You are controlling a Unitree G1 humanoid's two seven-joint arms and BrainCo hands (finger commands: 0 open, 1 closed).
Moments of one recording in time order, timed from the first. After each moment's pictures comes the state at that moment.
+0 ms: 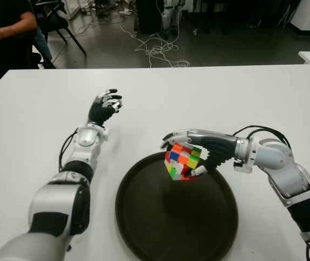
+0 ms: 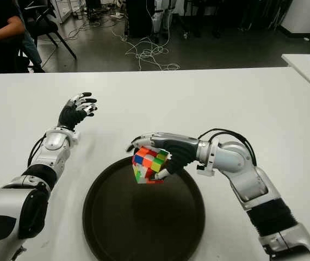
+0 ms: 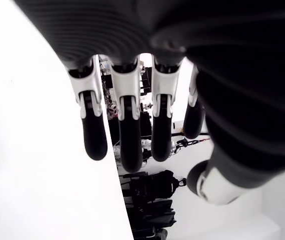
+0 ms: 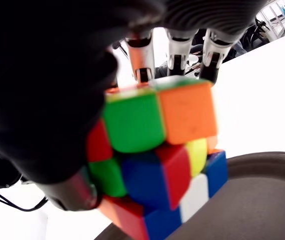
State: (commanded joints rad) left arm -0.83 0.10 0.14 1.31 0.06 -0.44 -0.03; right arm -0.36 -0.48 0.29 0.06 -0.09 -0.45 0.78
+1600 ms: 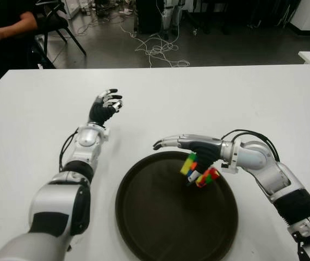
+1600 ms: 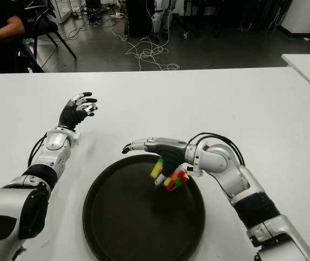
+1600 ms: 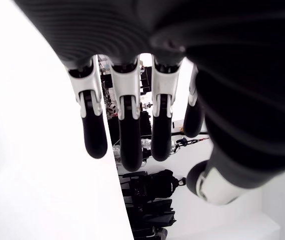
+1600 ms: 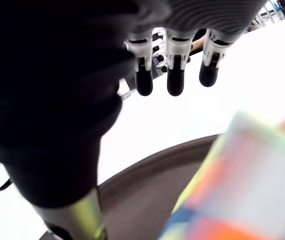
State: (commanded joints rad) left arm -0.83 0.10 0.13 1.31 0.07 -0.45 -0.01; right arm -0.42 -0.41 0.38 0.26 -0.26 -0.51 0.68
